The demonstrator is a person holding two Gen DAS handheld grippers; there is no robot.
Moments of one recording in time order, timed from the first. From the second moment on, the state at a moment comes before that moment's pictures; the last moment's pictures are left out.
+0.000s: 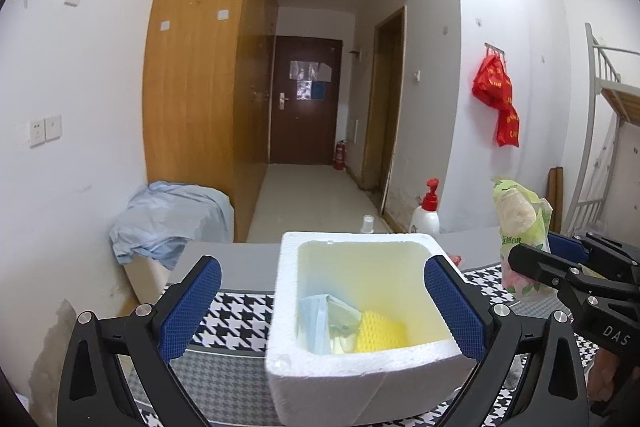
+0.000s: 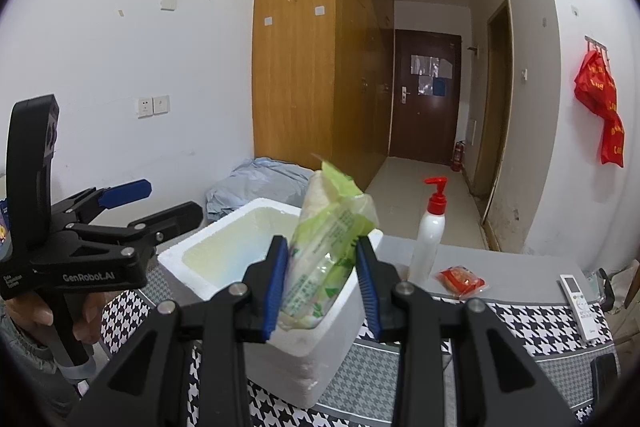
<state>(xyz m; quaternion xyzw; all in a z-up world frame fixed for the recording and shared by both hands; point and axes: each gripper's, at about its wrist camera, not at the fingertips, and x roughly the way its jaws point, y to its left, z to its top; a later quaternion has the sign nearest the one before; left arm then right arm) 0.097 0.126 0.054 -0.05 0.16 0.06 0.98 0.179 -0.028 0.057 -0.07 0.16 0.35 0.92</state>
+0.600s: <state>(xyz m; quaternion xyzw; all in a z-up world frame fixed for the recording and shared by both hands) 0.061 0.150 0.055 -0.05 0.14 0.12 0.98 0.190 0.007 0.056 -0.08 0.17 0.38 0.91</state>
